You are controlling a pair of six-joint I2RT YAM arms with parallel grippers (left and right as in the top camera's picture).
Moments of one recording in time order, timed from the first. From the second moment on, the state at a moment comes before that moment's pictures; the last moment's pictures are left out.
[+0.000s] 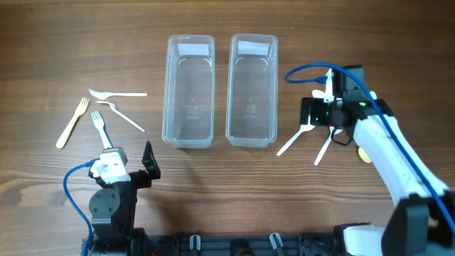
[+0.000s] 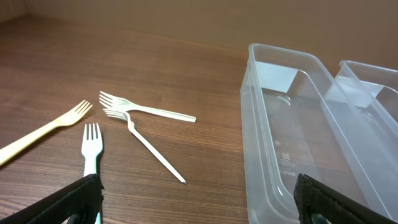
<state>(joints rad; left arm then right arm) 0.00 0.01 0.12 -0.38 -0.06 -0.18 0.09 1.51 0.96 -0.61 0.01 0.13</state>
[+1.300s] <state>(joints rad) 0.00 0.01 0.12 -0.38 -0.06 -0.18 0.07 1.48 0.87 -0.73 0.21 0.65</state>
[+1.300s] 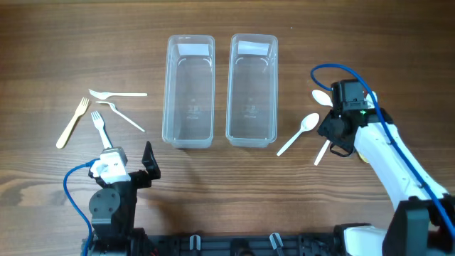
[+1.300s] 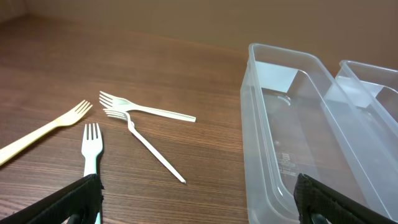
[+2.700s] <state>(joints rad) 0.00 0.01 0.12 -0.38 -0.06 -0.18 0.39 1.05 0.82 -0.37 -0.08 0.26</state>
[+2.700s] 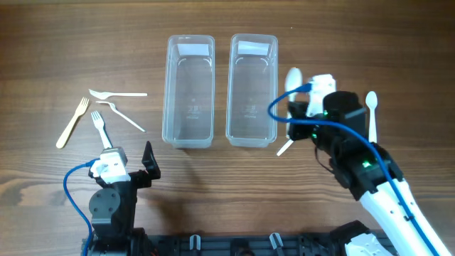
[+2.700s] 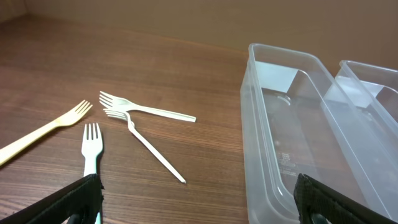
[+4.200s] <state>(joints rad) 0.00 0.01 0.12 -0.38 -0.06 -0.18 0.31 1.59 1.02 -0.74 0.21 1.03</state>
